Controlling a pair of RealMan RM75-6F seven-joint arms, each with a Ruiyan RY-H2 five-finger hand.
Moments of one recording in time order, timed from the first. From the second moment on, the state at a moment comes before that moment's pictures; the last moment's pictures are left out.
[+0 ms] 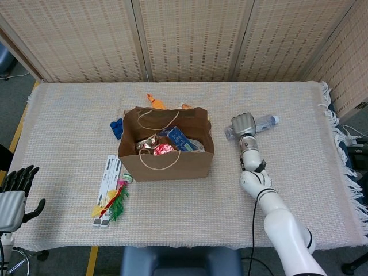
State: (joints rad) left arm -0.12 -1.13 -0.06 -1.61 1.44 1.45 0.05; right arm 1.14 -1.95 0.15 -0.28 -0.59 0.42 -0.76
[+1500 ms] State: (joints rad) left arm -0.11 -1.12 -0.05 -1.60 1.47 1.46 0.04; right arm 1.07 -1.04 0.27 -1.99 -1.12 1.22 -1.34
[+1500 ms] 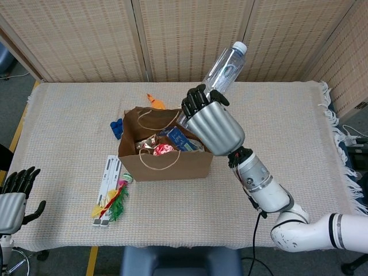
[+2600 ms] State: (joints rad) left arm -0.11 -1.12 -0.05 -1.60 1.48 1.46 0.03; right arm 1.27 -1.15 0.06 -1.83 -0.97 1.04 -1.91
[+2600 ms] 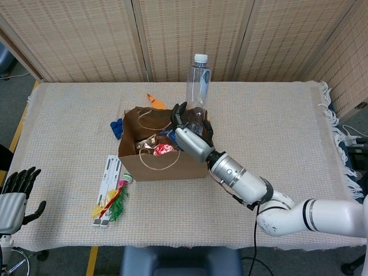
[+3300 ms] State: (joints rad) left arm -0.11 -1.12 -0.05 -1.60 1.48 1.46 0.03; right arm 1.24 -1.19 0.06 -1.86 -1.04 1.24 -1.78
